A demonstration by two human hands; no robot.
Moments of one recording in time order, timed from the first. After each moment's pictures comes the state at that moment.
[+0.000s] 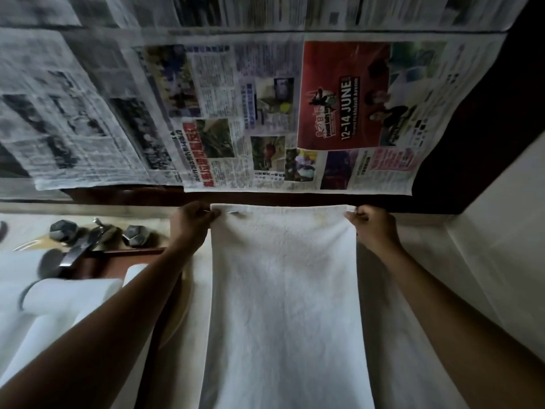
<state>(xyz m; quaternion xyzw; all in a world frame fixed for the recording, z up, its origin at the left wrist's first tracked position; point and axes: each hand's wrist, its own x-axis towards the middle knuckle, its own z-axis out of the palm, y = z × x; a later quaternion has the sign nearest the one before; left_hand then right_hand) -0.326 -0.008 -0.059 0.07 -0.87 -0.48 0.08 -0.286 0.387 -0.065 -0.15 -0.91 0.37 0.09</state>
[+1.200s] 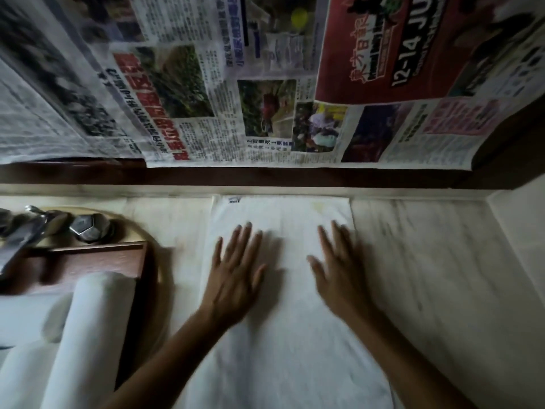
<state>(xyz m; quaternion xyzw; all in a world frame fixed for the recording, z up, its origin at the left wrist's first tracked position) -0.285 0.050 -0.211 -0.20 -0.97 -0.16 0.01 -0.256 0.303 -0.218 -0.03 -0.98 0.17 0.07</state>
